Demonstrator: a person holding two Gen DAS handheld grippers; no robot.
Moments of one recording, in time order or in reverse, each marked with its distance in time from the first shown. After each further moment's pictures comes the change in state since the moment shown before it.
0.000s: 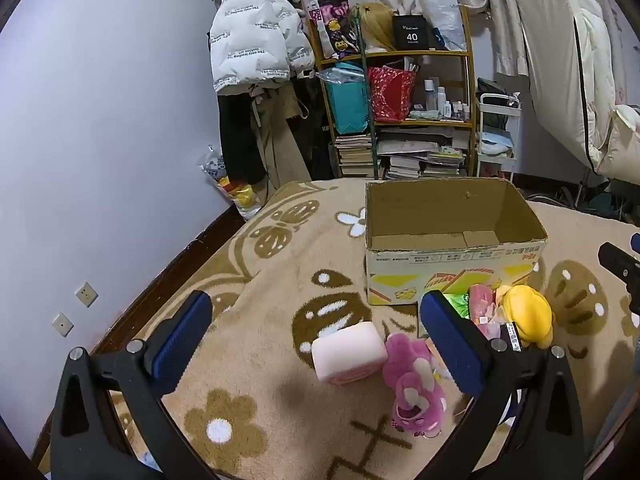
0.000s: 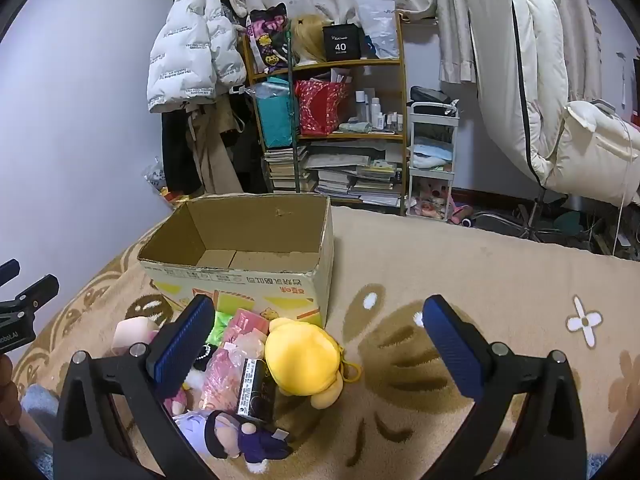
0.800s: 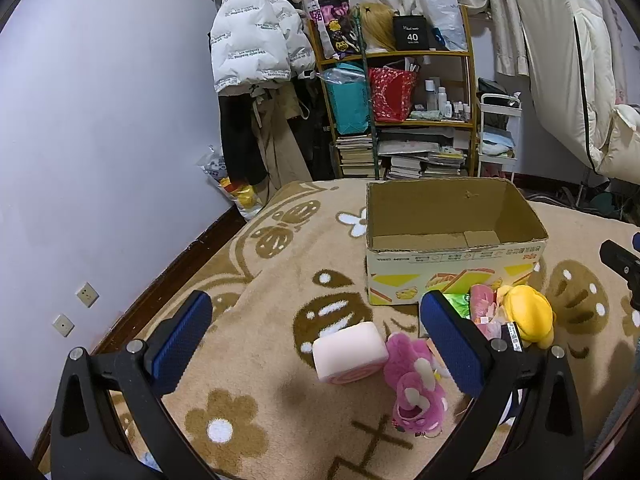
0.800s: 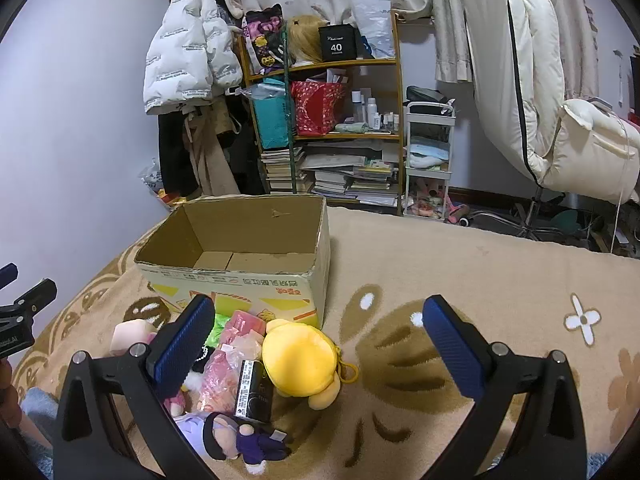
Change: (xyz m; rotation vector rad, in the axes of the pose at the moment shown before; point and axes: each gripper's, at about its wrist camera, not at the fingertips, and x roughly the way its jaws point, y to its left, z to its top) left arm 0.002 0.002 0.000 0.005 -0.003 0.006; right arm 0.002 -0.002 -0.002 0.017 -0.008 0.003
